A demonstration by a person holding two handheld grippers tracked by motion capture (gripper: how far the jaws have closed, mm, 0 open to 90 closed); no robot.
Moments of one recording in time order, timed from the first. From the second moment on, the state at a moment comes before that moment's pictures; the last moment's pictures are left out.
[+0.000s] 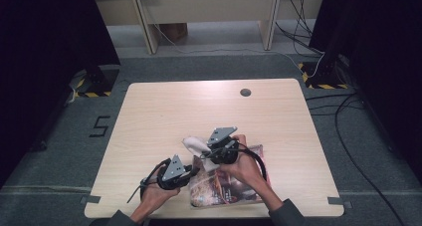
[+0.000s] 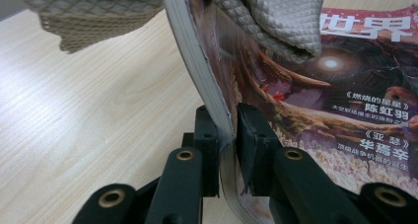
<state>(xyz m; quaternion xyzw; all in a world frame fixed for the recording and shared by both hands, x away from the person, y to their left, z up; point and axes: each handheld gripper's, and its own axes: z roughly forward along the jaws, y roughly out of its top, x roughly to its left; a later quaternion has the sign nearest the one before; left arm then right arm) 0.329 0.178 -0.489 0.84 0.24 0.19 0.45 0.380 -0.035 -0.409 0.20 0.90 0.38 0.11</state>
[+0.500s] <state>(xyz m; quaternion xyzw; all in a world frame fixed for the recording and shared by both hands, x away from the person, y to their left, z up) 0.329 0.177 -0.489 0.84 0.24 0.19 0.45 0.385 -0.041 -0.411 0.21 0.89 0.39 0.10</state>
